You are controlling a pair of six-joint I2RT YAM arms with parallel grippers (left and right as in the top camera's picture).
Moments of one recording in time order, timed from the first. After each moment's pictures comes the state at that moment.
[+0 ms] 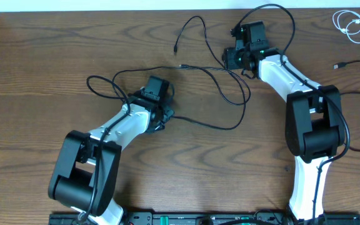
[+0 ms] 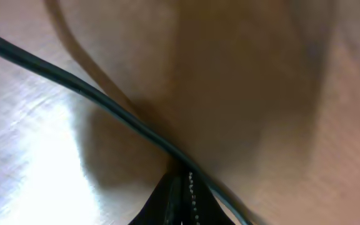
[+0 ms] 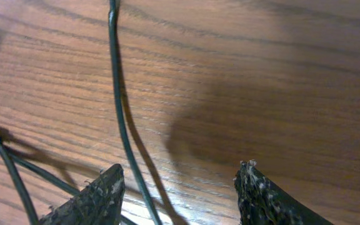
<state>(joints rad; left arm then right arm) -0.36 1.77 0.94 -0.43 -0.01 -1.04 0.24 2.21 1.59 -0.30 -0.14 0.17</state>
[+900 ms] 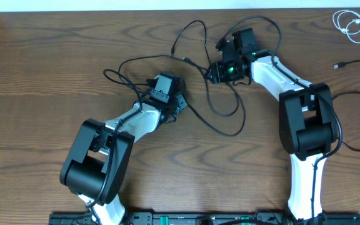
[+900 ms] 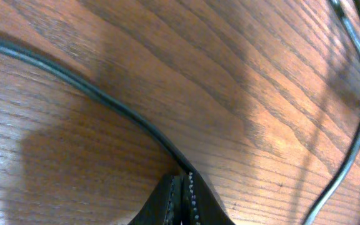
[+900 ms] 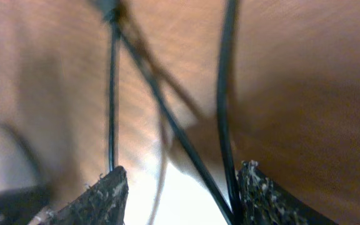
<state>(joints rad) -0.42 1.86 0.96 -0.10 0.07 -0.90 0.28 2.26 1.61 -0.50 -0.49 0.11</state>
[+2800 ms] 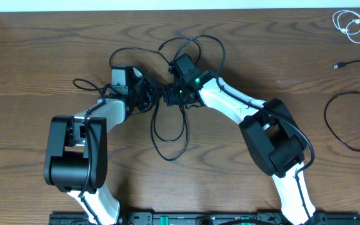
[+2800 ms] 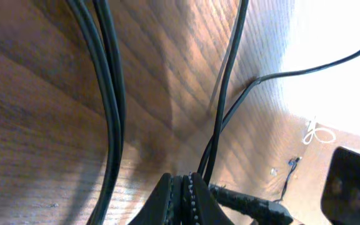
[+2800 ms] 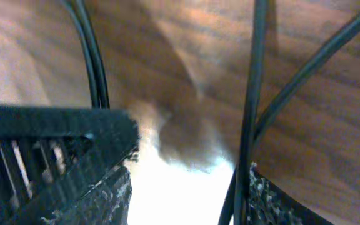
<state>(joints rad) -0.08 1.89 0.93 0.06 0.59 -1.01 0.65 2.25 1.62 -0.44 -0.23 0.55</state>
